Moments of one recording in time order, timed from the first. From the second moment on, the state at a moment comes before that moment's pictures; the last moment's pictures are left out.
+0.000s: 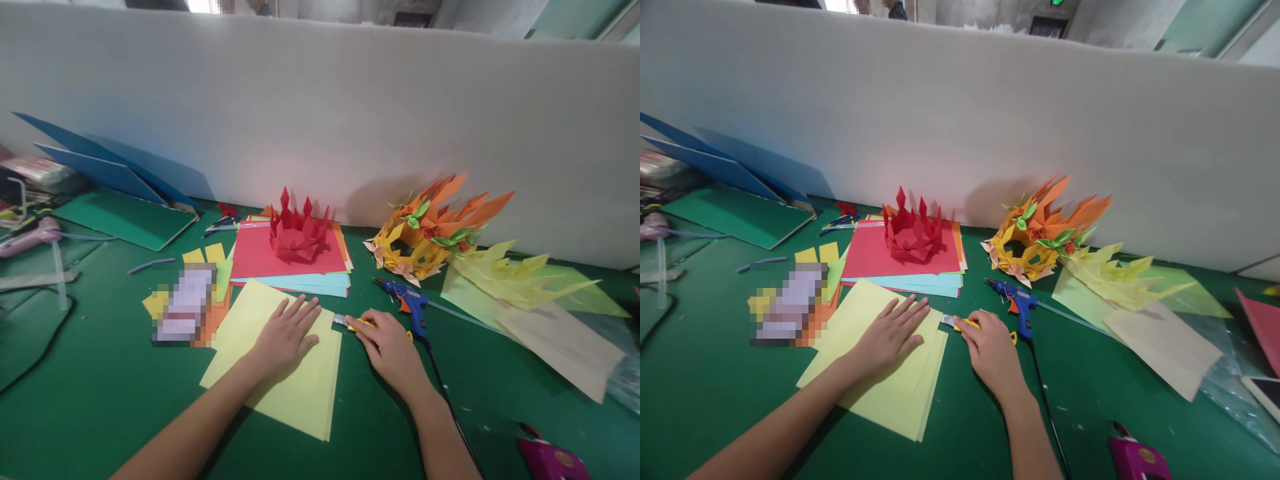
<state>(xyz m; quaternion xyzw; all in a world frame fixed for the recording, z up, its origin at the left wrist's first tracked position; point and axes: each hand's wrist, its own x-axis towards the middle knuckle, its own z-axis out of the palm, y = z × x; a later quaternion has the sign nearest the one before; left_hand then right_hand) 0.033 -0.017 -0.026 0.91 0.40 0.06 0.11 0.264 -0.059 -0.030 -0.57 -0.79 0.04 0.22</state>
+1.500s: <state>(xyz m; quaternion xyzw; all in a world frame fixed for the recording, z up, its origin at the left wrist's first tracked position) 0.022 -0.028 -0.028 0.92 0.39 0.05 0.09 0.270 -0.050 -0.038 -0.50 -0.83 0.01 0.24</state>
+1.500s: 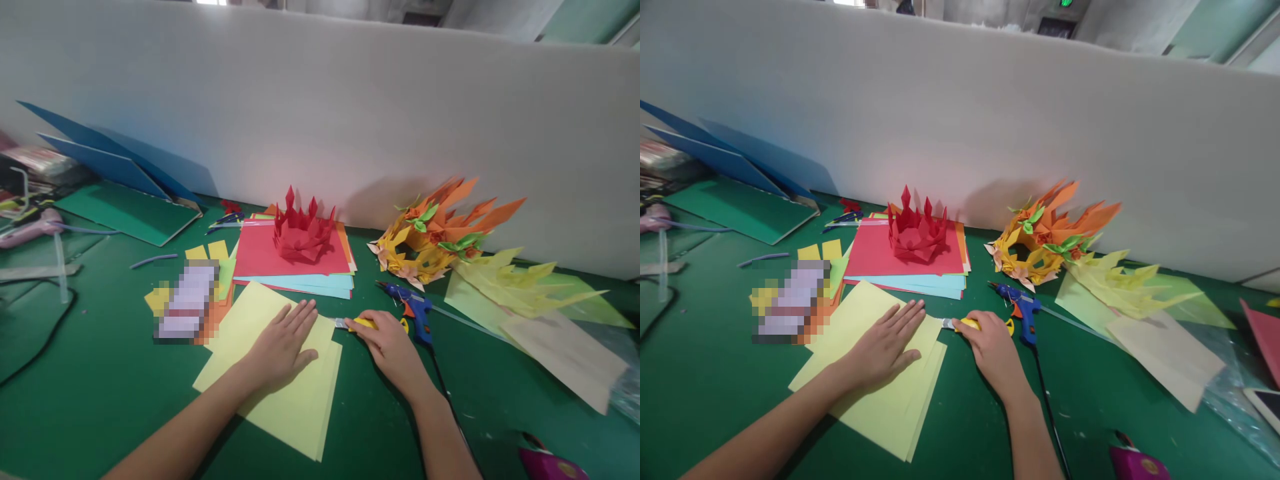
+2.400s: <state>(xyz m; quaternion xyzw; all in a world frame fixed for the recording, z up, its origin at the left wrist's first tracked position) 0.015 -0.021 -0.032 0.88 0.47 0.06 0.08 0.263 -0.036 -0.032 -0.47 -0.86 0.01 0.21</state>
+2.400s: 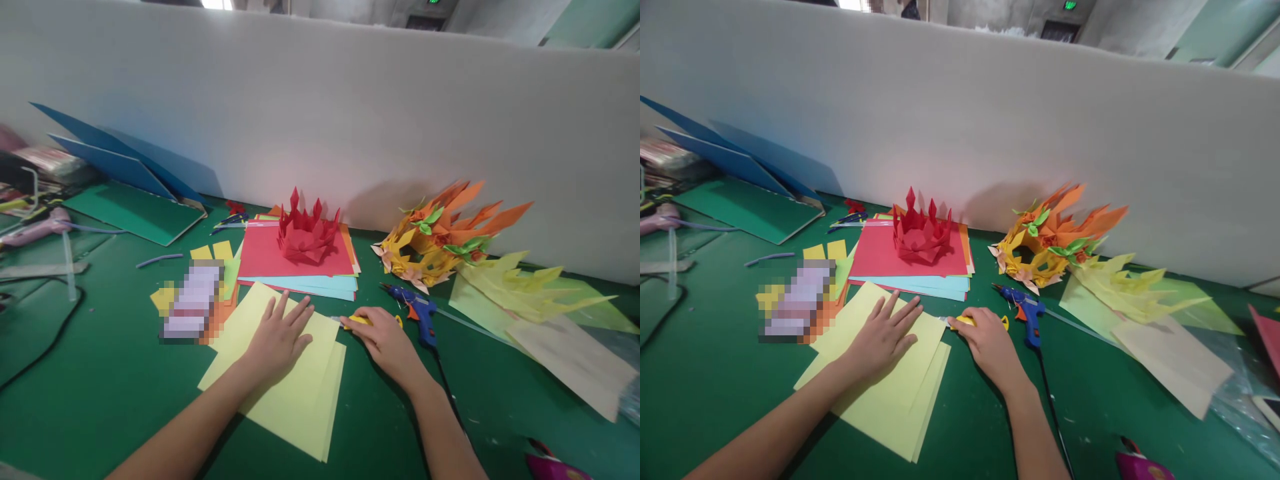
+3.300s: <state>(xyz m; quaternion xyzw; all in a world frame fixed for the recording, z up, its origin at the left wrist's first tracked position) 0.017 -0.023 -0.043 0.86 0.50 0.08 0.04 0.257 -0.022 -0.030 -0.44 -0.87 0.00 0.21</state>
